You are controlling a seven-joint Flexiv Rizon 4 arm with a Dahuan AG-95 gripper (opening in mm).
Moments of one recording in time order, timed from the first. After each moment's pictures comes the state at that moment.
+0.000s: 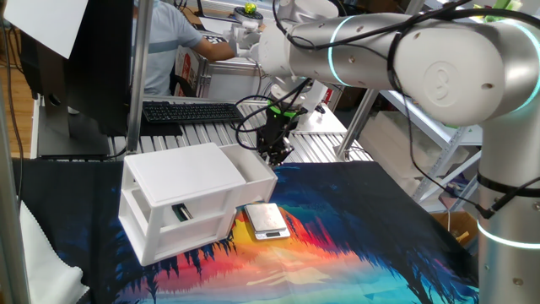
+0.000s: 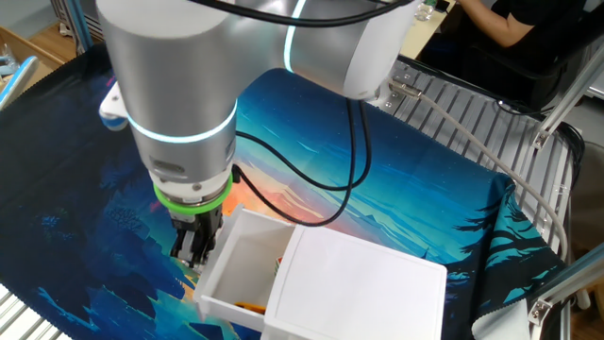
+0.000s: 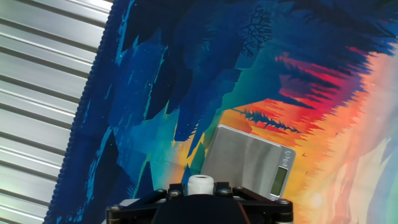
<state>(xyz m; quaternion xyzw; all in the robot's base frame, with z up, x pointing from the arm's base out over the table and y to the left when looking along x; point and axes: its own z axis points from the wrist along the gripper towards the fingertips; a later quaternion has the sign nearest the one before) 0.699 0.000 0.152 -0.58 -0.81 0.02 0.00</state>
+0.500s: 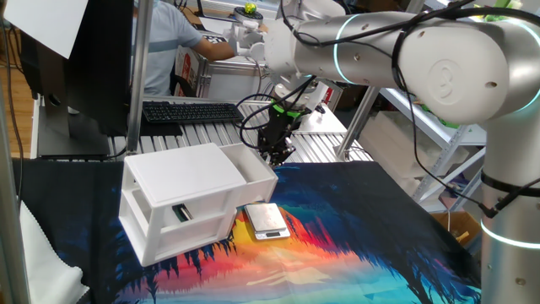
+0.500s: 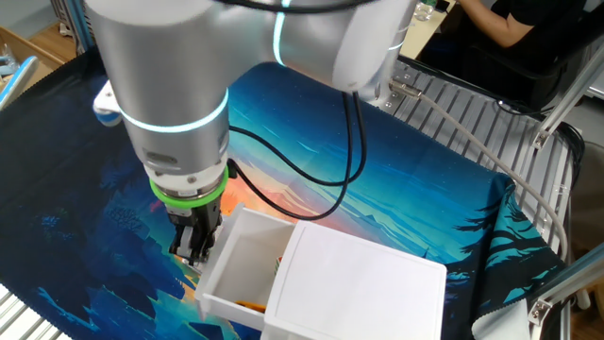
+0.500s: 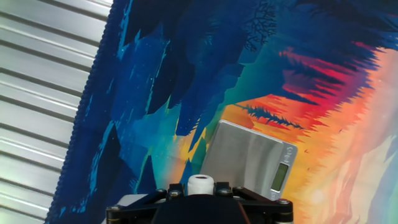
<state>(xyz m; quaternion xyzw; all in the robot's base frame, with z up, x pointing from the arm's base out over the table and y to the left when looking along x) 0.695 0.002 0.154 -0.57 -0.82 -0.01 0.01</state>
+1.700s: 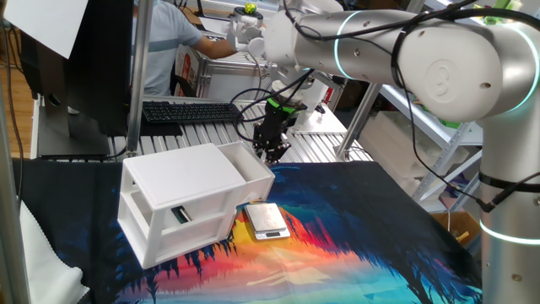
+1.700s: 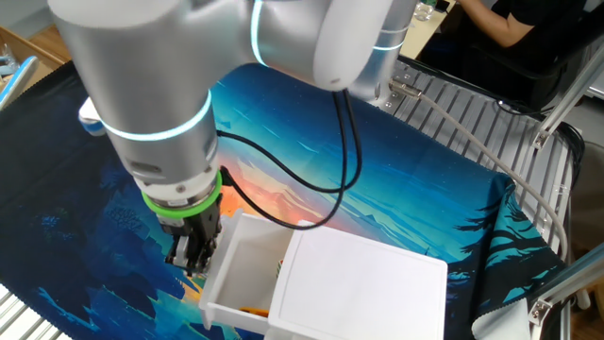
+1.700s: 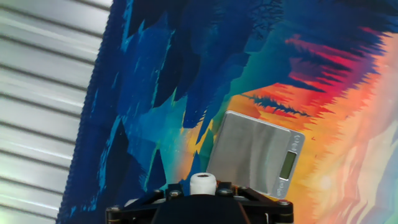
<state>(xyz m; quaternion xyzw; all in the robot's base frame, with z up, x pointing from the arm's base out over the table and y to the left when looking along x) 0.707 0.011 0.155 -0.60 -0.80 0.00 0.02</state>
